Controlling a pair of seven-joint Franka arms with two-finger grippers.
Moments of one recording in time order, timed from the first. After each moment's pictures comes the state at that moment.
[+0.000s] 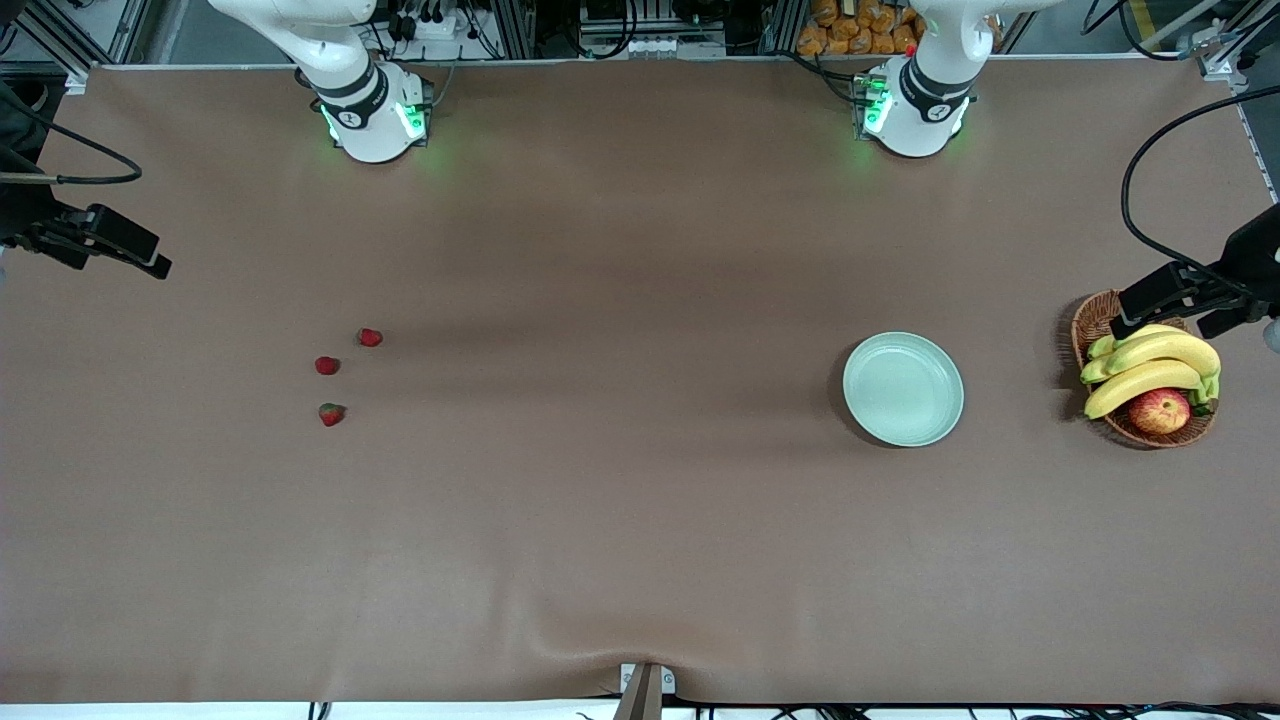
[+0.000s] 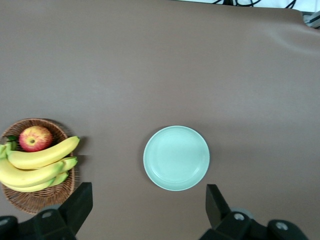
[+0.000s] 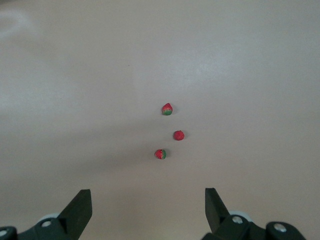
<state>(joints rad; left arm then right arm) 0.08 0.11 -0.08 -1.48 -0.08 1.69 -0.04 -0.10 0.00 0.08 -1.53 0.05 1.52 0.15</state>
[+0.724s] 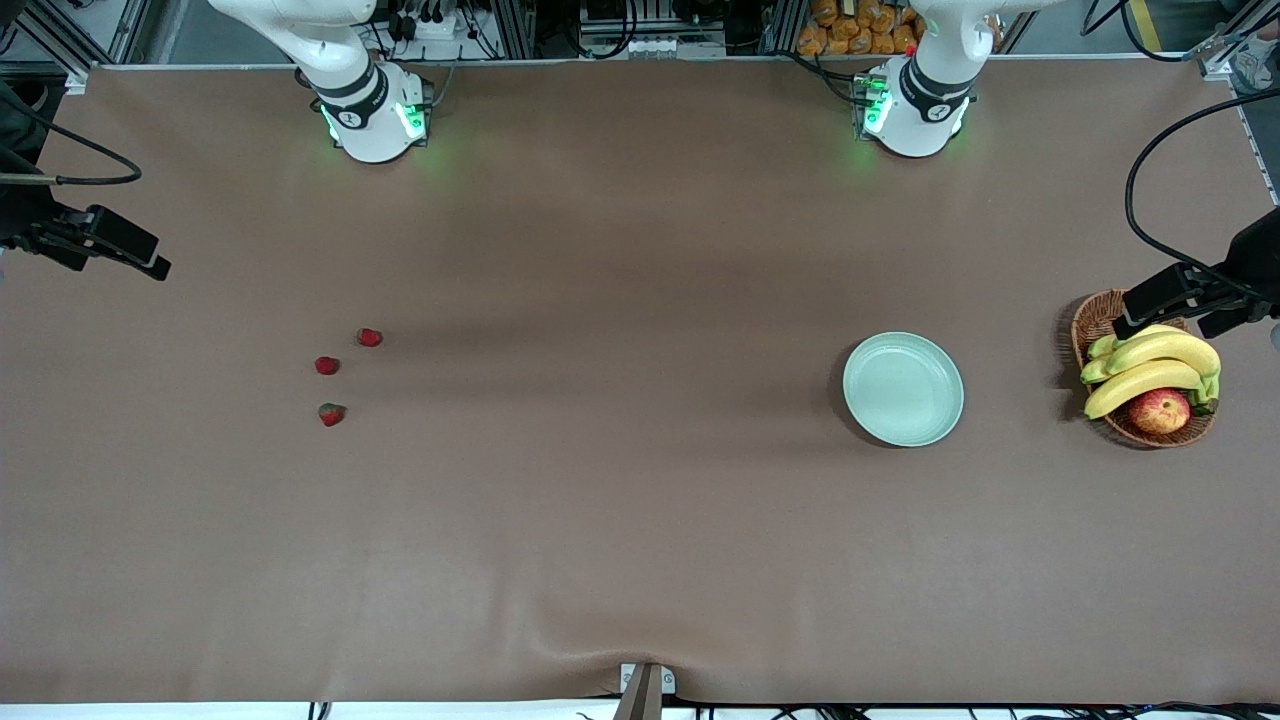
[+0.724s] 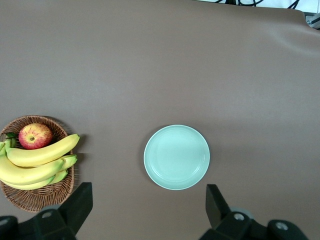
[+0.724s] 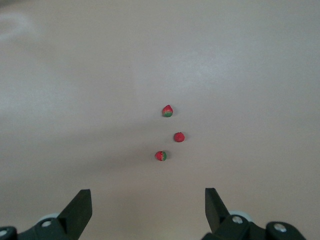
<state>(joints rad) 0.08 0.11 -0.08 -1.48 -0.08 1.69 -0.04 -0.10 0.00 0.08 -1.53 0.05 1.53 0.15</state>
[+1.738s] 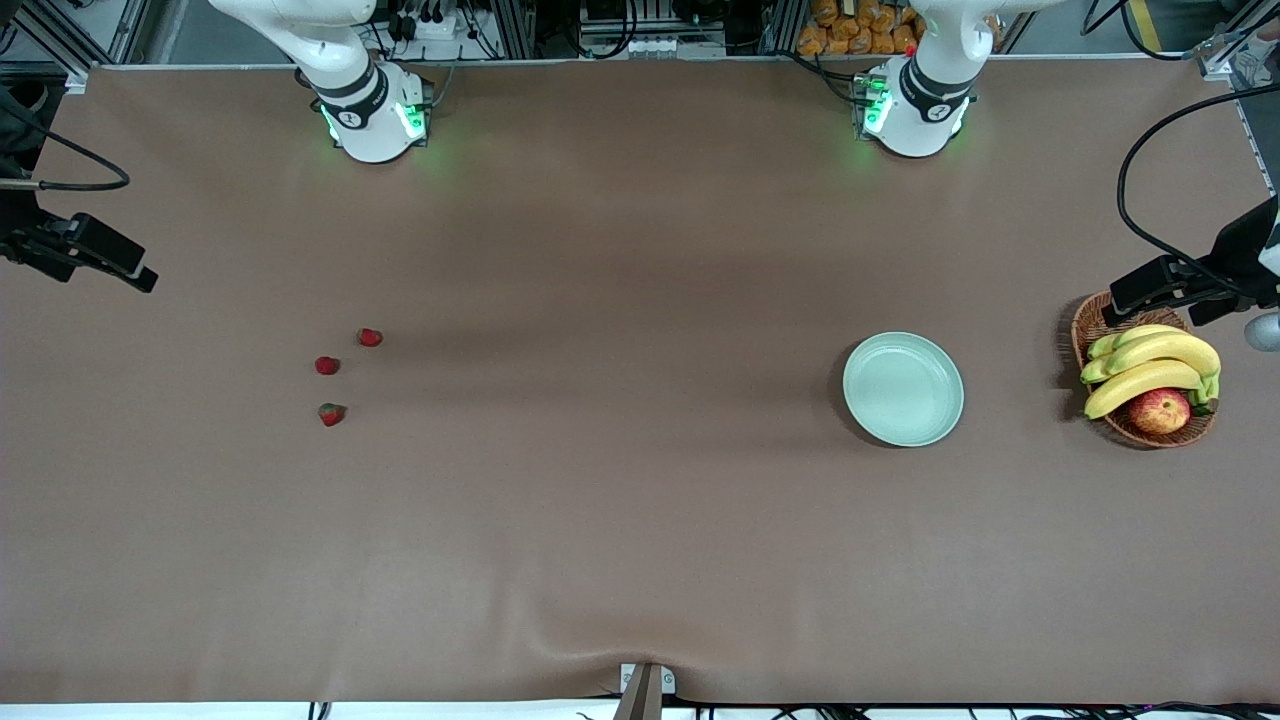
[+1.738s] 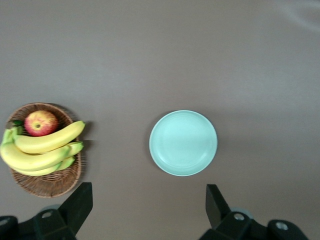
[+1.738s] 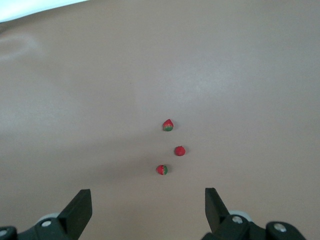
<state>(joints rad) 0.08 0.11 -0.08 -1.48 -0.03 1.63 -0.04 -0.11 0.00 0.08 -1.53 0.05 1.59 0.15</state>
